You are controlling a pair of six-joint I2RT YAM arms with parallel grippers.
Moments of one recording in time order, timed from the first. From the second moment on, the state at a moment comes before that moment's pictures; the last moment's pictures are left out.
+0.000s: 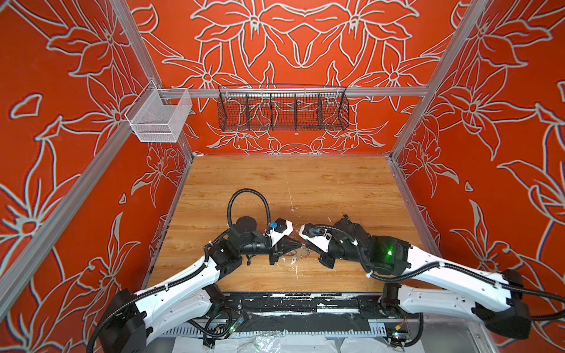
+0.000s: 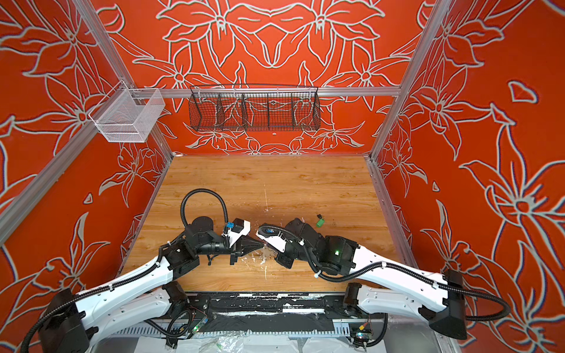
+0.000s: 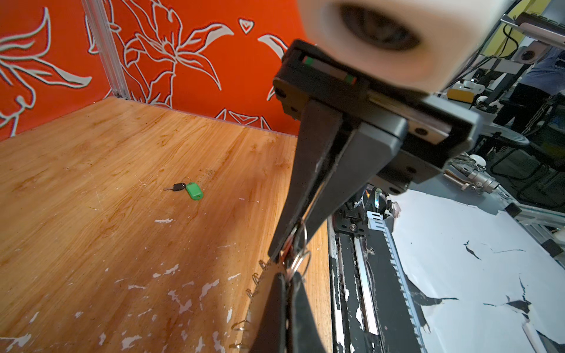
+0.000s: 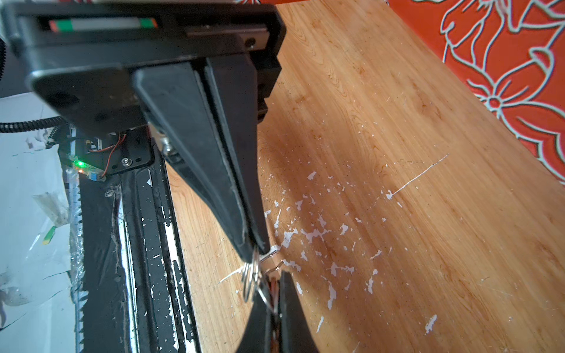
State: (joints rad) left arm -0.71 0.92 0.50 0.18 0.72 0.03; right arm 1.11 1.00 0.91 -0.55 0.02 -0.08
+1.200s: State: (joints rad) left arm -0.89 0.70 0.40 0.14 0.06 0.20; right arm 1.06 1.23 1.08 -0.76 0.38 1.12
